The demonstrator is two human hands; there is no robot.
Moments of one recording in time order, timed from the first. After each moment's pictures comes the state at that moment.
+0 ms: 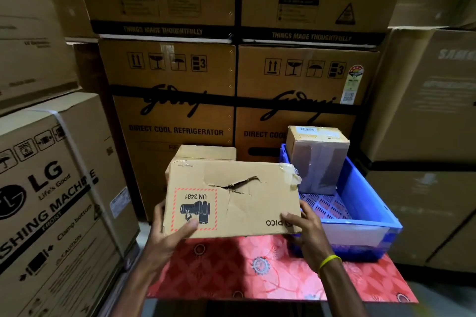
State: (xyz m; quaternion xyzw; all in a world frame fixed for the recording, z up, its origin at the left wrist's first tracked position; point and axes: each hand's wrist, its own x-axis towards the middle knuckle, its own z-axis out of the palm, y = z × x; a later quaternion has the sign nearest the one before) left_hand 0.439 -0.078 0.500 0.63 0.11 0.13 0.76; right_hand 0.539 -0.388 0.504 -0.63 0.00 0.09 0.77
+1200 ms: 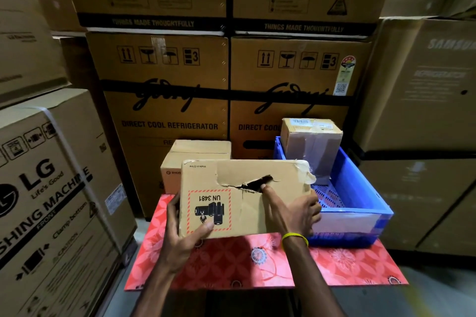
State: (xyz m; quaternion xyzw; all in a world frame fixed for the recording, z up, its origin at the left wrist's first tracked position) left_hand 0.447 -0.111 0.478 0.65 0.06 0.17 0.73; right_hand 0.530 -0.331 0.534 -0.81 0.25 -0.13 0.51
